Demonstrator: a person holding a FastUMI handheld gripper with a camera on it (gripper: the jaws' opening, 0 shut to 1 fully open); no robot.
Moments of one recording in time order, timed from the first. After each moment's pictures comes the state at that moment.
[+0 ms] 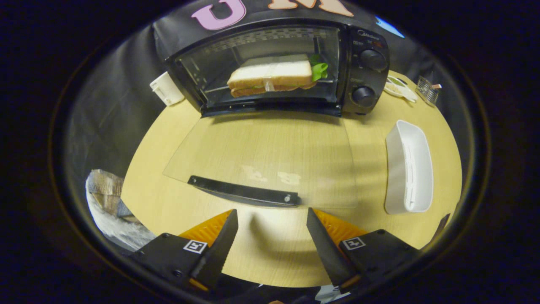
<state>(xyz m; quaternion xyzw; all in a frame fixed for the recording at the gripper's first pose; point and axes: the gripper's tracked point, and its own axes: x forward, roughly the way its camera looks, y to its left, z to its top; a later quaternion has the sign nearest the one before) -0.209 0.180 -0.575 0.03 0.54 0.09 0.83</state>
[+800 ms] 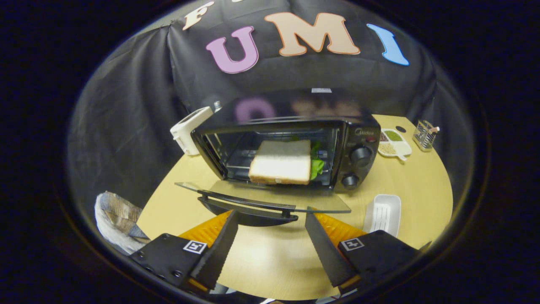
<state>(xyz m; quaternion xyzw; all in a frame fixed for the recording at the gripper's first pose) -0.123 0.191 -0.463 0.05 0.40 0.12 0.91</state>
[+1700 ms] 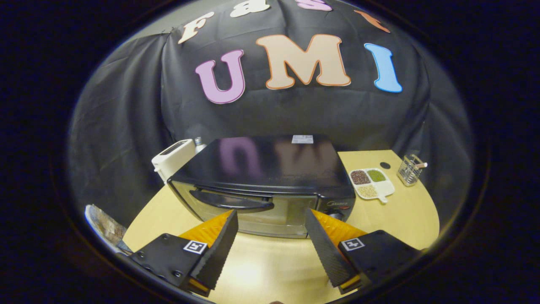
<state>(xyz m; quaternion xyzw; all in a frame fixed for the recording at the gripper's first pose) -0.049 0.158 -0.411 0.02 0.30 0.07 0.95</state>
